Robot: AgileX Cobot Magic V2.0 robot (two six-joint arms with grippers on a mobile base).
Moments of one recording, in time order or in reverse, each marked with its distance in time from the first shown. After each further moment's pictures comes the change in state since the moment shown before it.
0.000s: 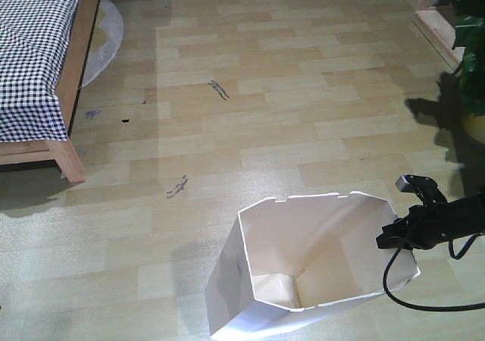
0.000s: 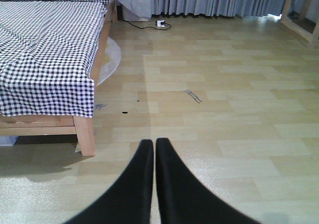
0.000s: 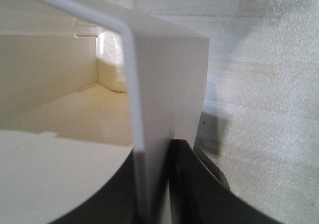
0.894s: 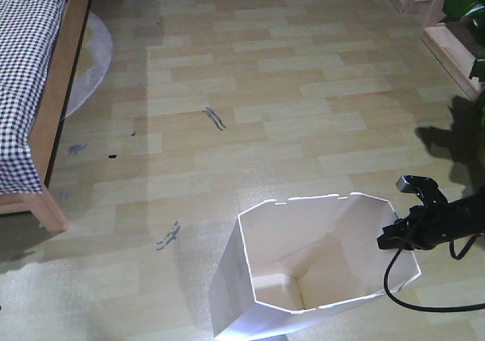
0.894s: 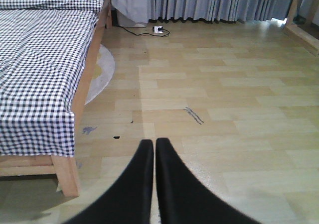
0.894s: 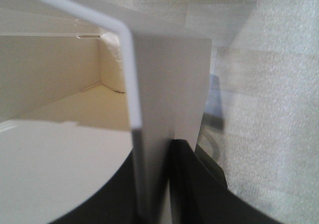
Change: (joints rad) left arm 0.000 0.000 0.000 0.000 0.000 0.000; right arm 0.000 0.000 0.000 -0.005 -0.005 0.000
